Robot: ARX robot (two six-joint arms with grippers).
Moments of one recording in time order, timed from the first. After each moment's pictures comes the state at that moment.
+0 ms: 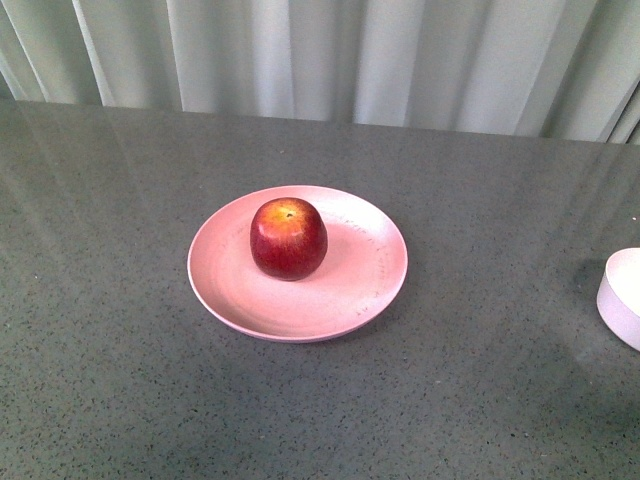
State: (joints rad) left arm 0.00 0.02 0.01 0.00 0.00 -0.01; right arm 0.00 0.01 0.02 0.00 0.00 0.00
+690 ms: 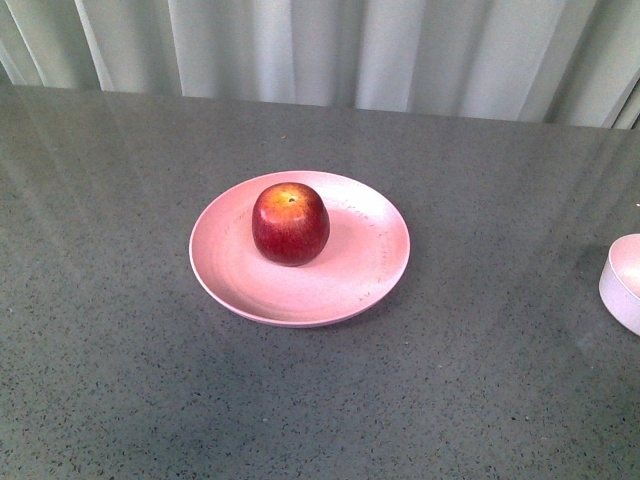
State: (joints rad) left arm 0.00 0.02 0.01 0.00 0.00 -0.01; right arm -0.30 0.93 0.32 0.29 -0.22 -0.09
